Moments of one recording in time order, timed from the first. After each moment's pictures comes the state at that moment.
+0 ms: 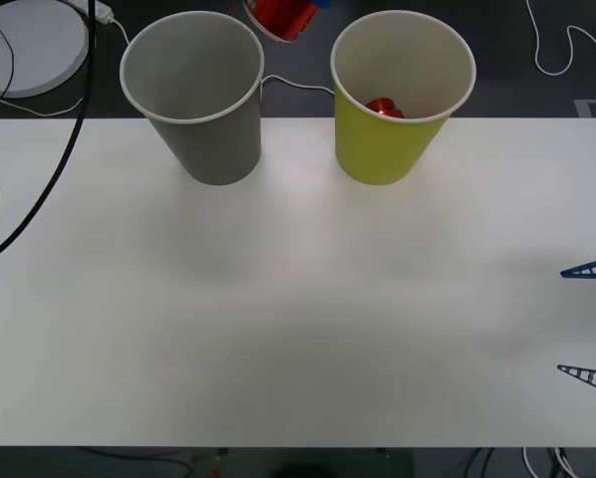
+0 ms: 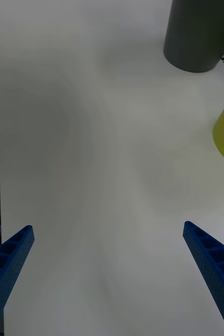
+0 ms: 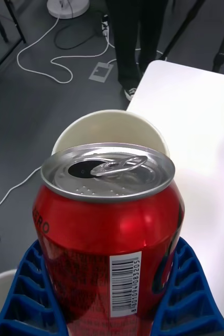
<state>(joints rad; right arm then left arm) 0.32 -0.77 -0.59 -2.00 1.38 -1.51 -0.04 -1.25 0.52 -0.17 -1.65 -2.07 -1.57 1.21</state>
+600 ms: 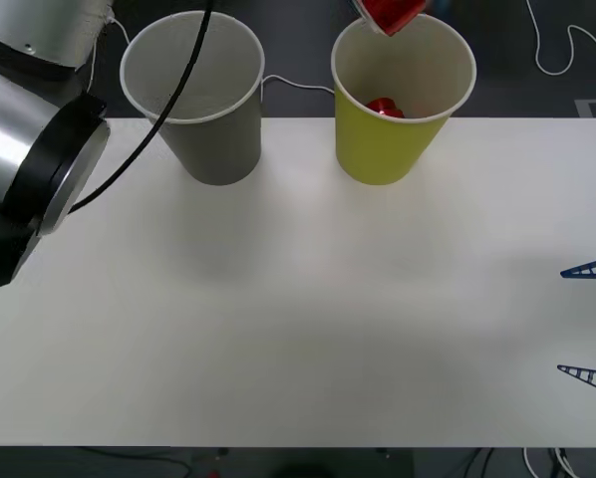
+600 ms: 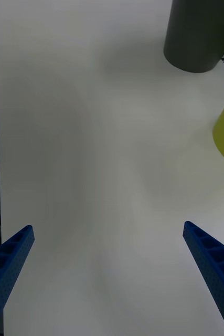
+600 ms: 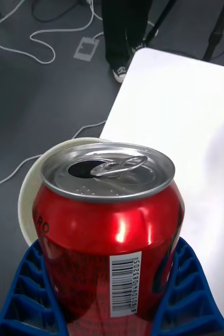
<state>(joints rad) 0.32 -0.77 -0.59 -2.00 1.38 -1.51 -0.04 -1.56 0.28 -0.33 -1.25 -2.22 -1.57 1.24</state>
